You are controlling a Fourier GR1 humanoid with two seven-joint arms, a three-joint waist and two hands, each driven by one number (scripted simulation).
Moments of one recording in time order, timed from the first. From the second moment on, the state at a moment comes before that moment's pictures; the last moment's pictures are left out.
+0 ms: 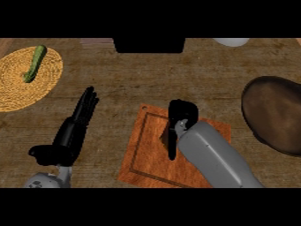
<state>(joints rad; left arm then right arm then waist) -0.09 0.25 -0.32 -1.54 0.22 0.21 -0.14 -0.66 -0.03 0.51 -1.07 0.54 0.41 1.05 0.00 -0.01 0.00</state>
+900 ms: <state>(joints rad) -0.05 0.21 -0.30 -1.56 0.17 0.20 -0.14 -0.66 -0.07 0.56 -1.12 0.73 0.48 0.95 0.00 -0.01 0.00</state>
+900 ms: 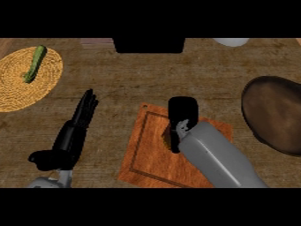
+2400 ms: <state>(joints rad) -0.03 0.20 -0.28 -1.59 0.15 0.19 -0.12 0.17 -0.48 0.20 -2.21 0.60 -0.16 0.38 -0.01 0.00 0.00</state>
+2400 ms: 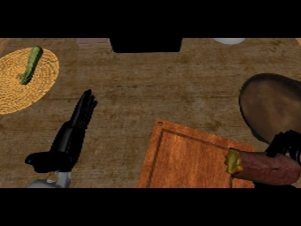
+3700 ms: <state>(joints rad) -0.09 0.15 -0.26 -1.54 0.11 0.13 -0.12 -0.47 -0.55 -0.17 -0.82 0.48 -0.24 -0.28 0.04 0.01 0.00</state>
